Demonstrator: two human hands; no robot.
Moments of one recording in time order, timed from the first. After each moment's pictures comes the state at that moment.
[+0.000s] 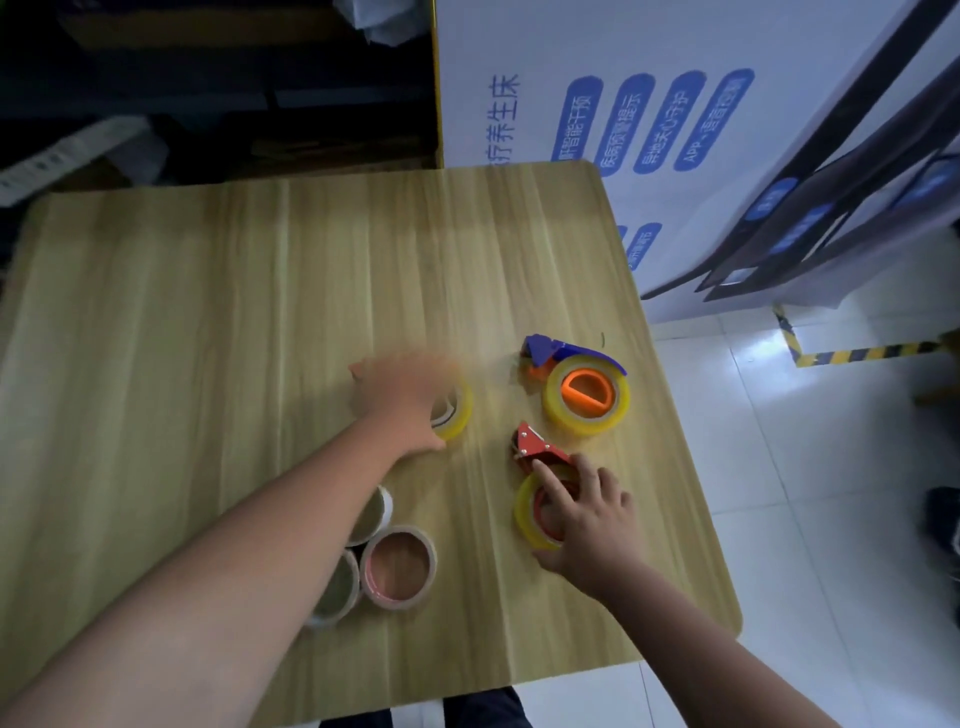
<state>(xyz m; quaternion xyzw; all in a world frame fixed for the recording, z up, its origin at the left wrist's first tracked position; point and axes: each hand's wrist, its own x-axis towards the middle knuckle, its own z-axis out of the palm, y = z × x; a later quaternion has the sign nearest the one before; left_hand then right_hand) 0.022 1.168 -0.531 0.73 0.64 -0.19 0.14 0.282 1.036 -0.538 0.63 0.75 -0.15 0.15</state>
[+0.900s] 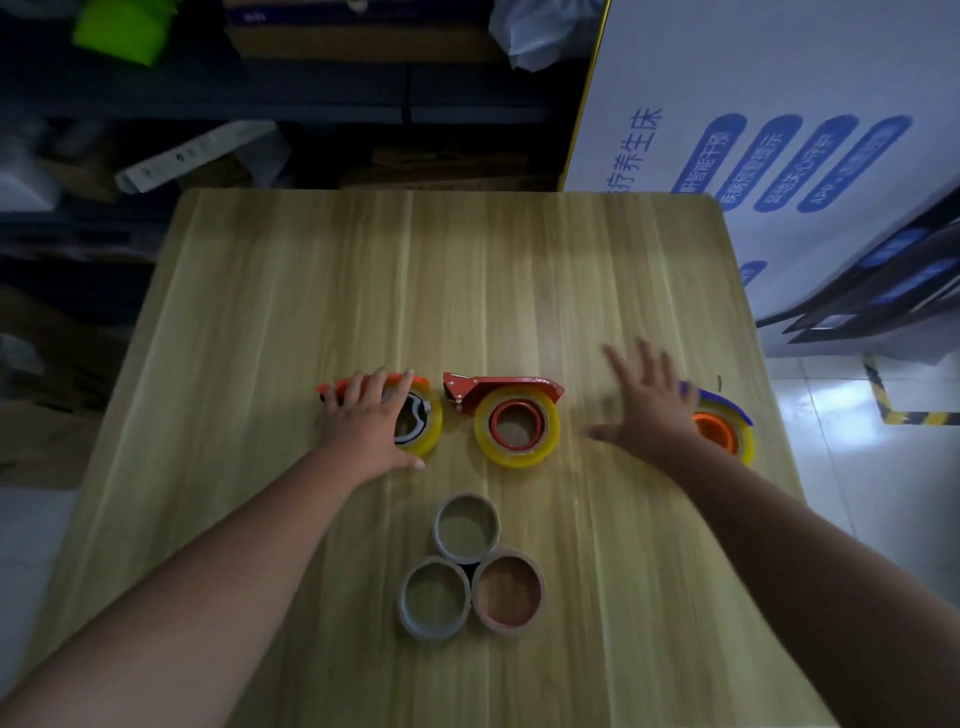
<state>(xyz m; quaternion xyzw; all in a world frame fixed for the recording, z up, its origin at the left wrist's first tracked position) -0.164 1.128 -0.527 0.67 0.72 -0.14 0.16 0.186 1.206 -0.508 0.65 0.73 -0.18 0.12</state>
